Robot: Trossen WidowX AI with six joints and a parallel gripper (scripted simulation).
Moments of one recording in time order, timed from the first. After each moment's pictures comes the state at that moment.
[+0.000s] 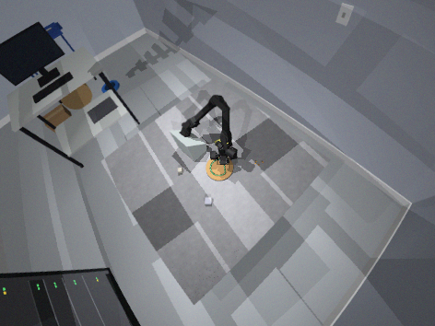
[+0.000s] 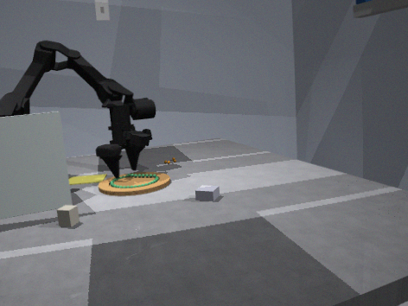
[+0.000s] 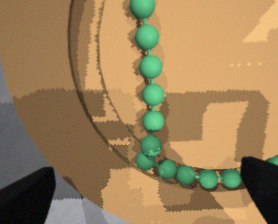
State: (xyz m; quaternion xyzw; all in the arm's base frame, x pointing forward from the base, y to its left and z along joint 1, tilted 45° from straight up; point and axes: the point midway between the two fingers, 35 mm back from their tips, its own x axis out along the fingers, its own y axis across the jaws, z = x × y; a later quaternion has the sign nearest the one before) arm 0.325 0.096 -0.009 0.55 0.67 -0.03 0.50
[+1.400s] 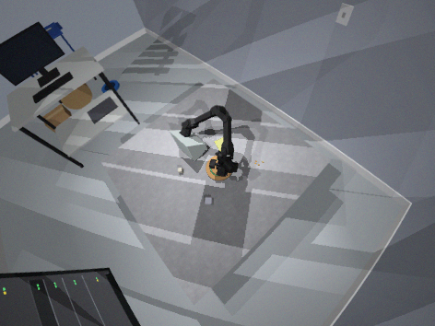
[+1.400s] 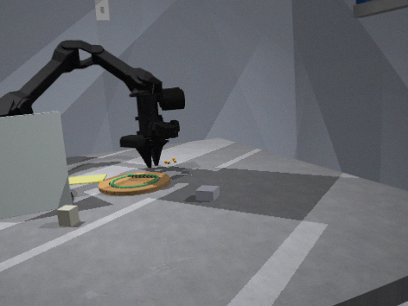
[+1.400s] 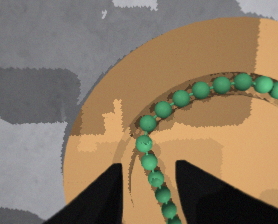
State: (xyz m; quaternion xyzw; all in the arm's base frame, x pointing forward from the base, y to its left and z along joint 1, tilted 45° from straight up) arm 0.384 0.024 -0.036 0.60 0.66 -0.10 0.44
